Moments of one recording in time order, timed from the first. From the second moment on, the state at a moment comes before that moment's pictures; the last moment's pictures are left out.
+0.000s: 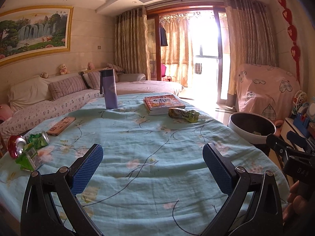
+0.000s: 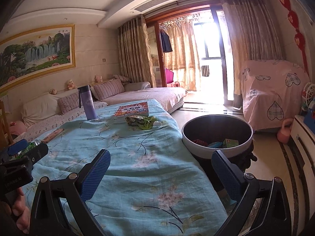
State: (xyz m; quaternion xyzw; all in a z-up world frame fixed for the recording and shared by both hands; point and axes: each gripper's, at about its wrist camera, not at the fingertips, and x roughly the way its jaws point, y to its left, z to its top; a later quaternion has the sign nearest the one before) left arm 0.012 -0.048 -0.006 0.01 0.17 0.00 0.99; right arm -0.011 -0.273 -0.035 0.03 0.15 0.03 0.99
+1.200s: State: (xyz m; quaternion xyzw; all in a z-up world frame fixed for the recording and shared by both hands) left arm 0.007 -0.048 -0.006 0.02 0.16 0.00 0.99; right arm -0.019 -0.275 -0.034 0.05 0.13 0.04 0.99
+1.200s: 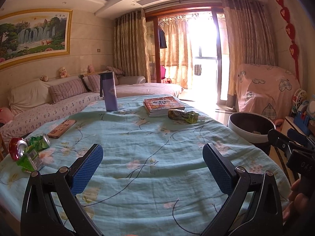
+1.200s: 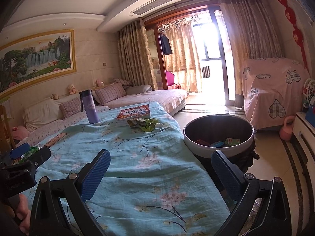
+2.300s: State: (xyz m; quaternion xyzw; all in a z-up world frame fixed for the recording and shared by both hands) left arm 0.005 -0.046 -0.010 0.02 0.16 -0.01 0.99; right arm -0.022 -0.265 -0.030 0.04 0.13 0.05 0.99
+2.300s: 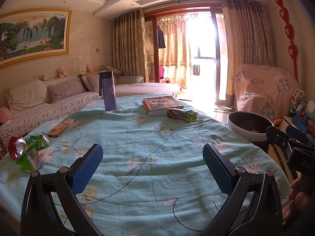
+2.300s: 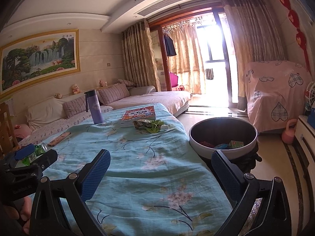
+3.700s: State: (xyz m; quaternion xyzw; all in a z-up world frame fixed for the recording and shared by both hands) left arm 0.017 -0.043 -0.017 0.02 0.18 -0.02 0.98; right arm -0.022 -0.260 -0.030 0.04 0.13 0.06 0.99
